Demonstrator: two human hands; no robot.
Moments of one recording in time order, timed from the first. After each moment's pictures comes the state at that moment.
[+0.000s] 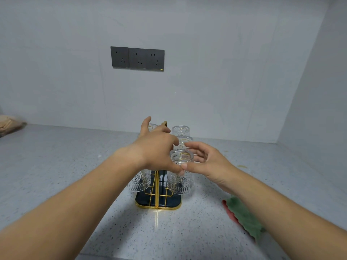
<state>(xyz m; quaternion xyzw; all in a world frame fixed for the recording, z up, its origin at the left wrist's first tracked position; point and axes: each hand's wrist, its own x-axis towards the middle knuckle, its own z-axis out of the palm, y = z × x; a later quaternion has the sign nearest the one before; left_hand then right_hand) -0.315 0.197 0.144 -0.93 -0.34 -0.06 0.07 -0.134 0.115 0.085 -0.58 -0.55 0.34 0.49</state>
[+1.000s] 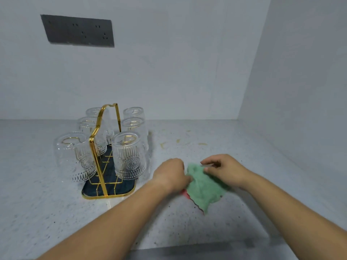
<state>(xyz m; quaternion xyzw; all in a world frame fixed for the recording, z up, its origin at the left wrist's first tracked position) -0.155 0.129 0.014 -0.89 -0.39 -0.05 -0.23 0.025 0.033 0.009 -0.78 -0.50 0.21 0.31</state>
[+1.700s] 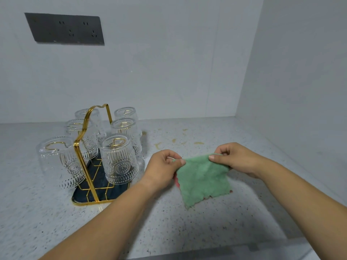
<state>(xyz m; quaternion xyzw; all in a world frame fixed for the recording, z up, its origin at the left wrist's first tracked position) -0.149 0.153 -0.007 -0.67 -0.33 -0.29 -0.60 0.070 0.025 0.035 -0.74 -0.48 0.31 0.36</state>
